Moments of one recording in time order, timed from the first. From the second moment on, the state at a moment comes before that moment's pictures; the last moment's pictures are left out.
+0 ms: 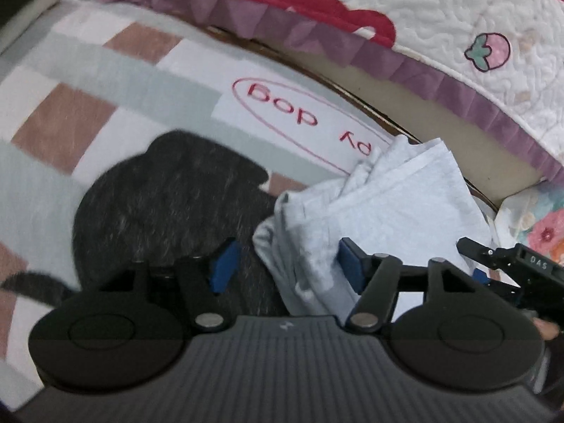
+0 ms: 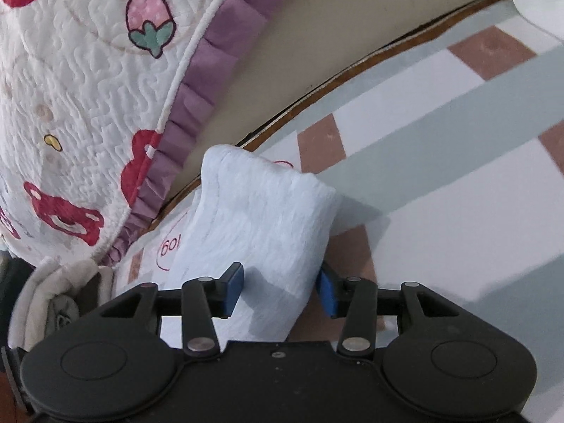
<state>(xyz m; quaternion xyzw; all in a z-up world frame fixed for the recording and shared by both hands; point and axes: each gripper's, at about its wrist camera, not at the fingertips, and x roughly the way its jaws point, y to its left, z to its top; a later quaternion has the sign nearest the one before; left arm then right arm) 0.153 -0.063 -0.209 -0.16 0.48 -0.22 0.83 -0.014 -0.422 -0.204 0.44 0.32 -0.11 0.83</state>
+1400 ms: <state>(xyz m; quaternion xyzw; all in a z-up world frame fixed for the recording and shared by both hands) 0.072 -0.045 -0.052 -0.05 0.29 -0.30 0.91 -0.004 -0.393 -0.028 0.28 0.20 -0.03 0.94</state>
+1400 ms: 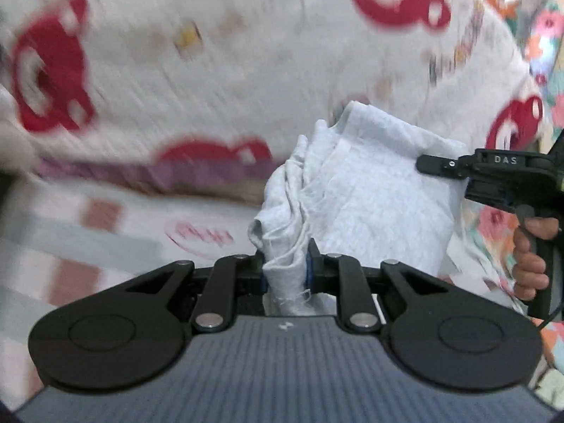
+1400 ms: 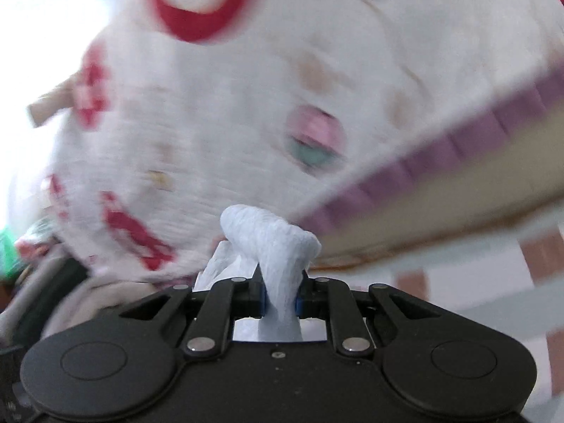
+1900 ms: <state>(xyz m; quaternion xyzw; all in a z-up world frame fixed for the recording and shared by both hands) 0.041 0.173 0.170 0.01 0.18 -0.11 0.98 0.142 -0.205 0.141 0.27 0.17 0.24 0.91</state>
